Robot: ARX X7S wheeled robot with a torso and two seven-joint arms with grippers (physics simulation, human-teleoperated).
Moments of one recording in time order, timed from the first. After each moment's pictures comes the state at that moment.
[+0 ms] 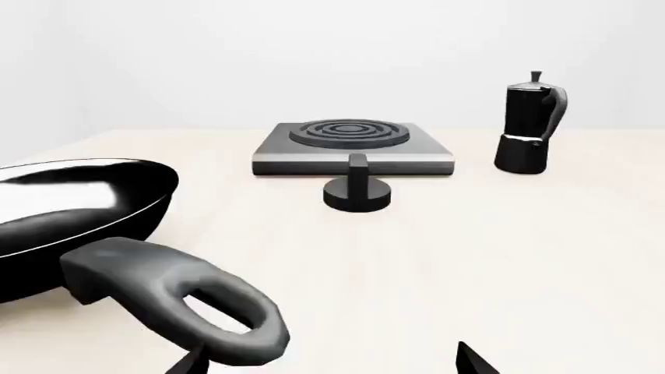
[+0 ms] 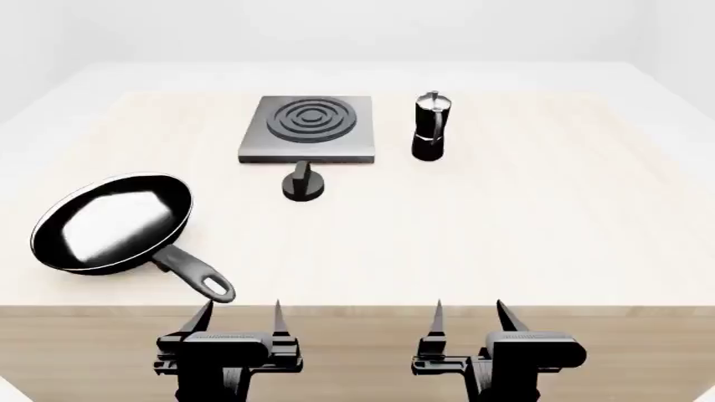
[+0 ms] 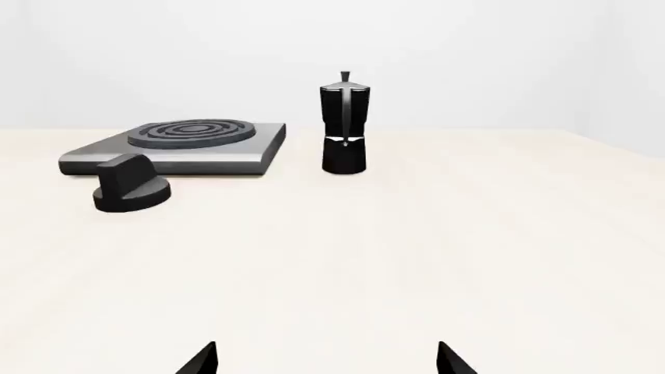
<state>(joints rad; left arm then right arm) 0.00 0.00 0.00 0.00 0.00 0.00 0.00 0.00 0.00 0.00 0.00 0.00 0.00 0.00</state>
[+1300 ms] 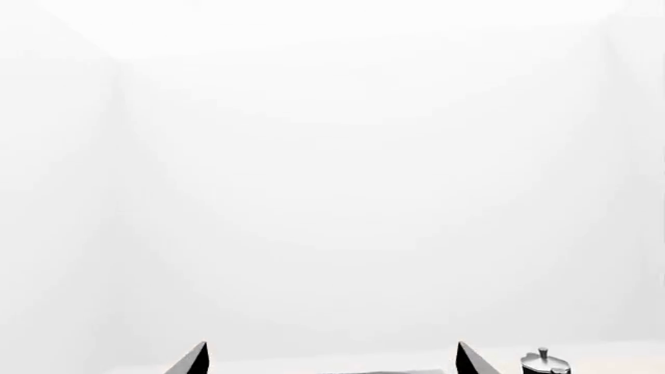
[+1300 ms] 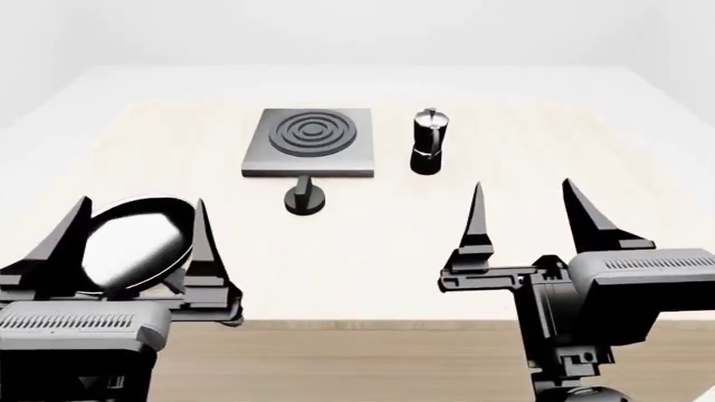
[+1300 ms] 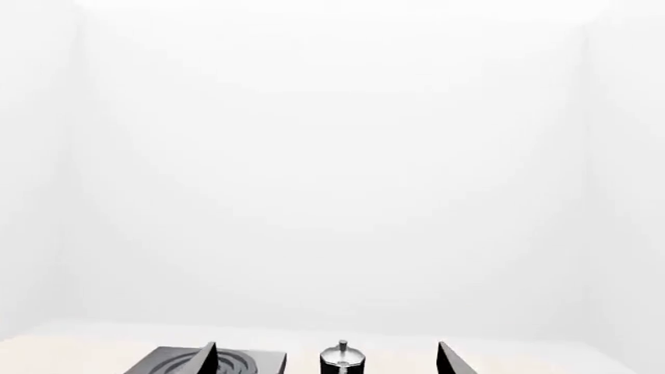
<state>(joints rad) 0.00 -0.19 -0.03 0.86 -0.11 -0.39 -0.12 0.15 0.18 -0.07 -0.74 0.14 0.46 0.15</state>
